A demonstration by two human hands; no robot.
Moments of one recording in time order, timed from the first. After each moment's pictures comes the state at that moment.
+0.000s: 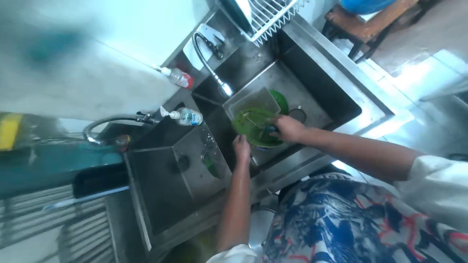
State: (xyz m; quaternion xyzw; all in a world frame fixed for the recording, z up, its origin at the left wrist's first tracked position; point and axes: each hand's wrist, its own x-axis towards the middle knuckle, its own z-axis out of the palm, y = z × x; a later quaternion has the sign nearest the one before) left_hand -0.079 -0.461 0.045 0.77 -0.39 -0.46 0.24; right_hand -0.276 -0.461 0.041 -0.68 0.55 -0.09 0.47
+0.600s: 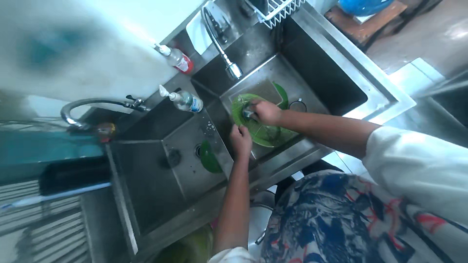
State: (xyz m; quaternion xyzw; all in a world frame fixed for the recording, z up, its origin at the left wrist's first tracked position) left_hand -0.037 -0.448 0.059 0.72 -0.57 -0.33 0.20; right_hand -0.197 -0.510 0.026 -0.77 0.50 -0.16 0.36
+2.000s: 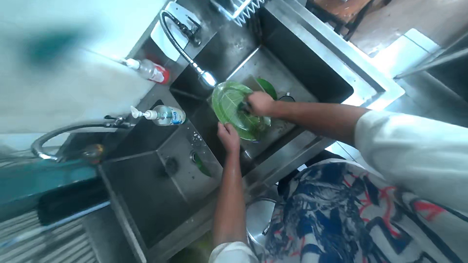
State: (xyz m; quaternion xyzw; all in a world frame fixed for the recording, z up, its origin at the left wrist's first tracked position) left_hand -0.063 -0.480 0.022 0.72 -0.59 -0.29 0.23; right_hand -0.240 -0.532 0.008 -0.70 0.58 -0.09 0.40
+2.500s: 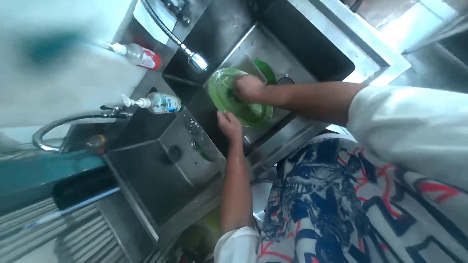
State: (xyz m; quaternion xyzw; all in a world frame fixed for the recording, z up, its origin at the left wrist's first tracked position) left_hand -0.077 -0.454 0.031 0.73 -0.59 -0.27 0.23; right_hand -0.228 -0.524 0.029 -0.69 0.59 -0.11 0.41
